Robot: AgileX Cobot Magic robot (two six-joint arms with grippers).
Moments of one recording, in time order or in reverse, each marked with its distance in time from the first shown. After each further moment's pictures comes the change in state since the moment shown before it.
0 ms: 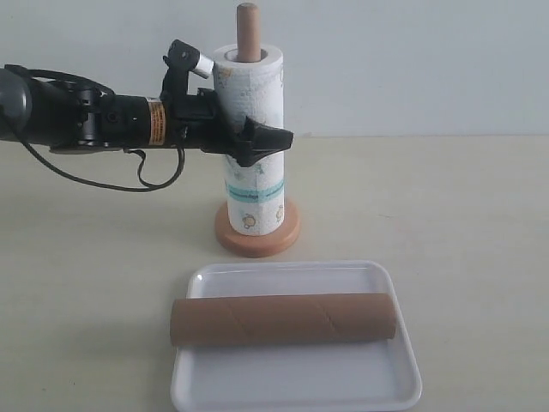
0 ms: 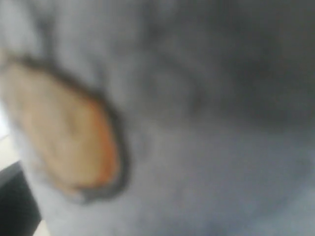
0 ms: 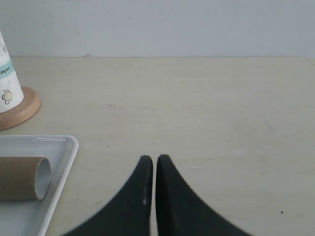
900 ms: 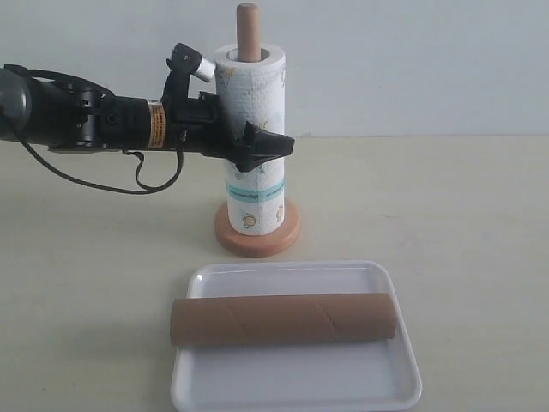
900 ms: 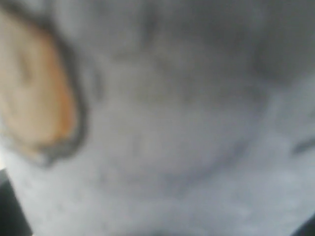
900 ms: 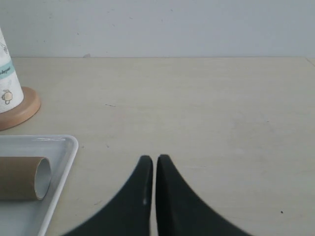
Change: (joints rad) left arm 0.000 0.000 0.000 0.054 -0.015 -0.039; right arm 0.000 0.000 0.000 0.000 0.000 0.000
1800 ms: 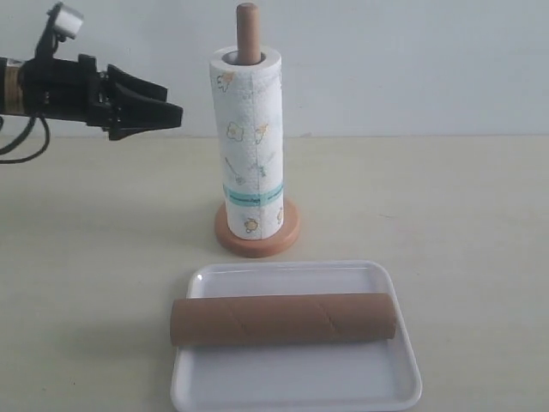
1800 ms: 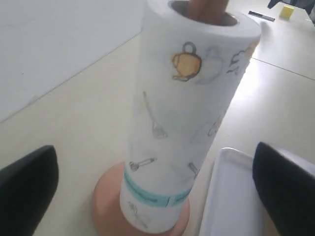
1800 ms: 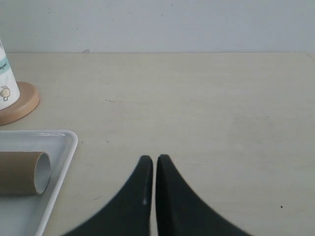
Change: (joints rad) left arm 0.345 -0.125 0.000 0.326 -0.405 -0.222; right arm 0.000 0.000 0.000 0.000 0.016 0.000
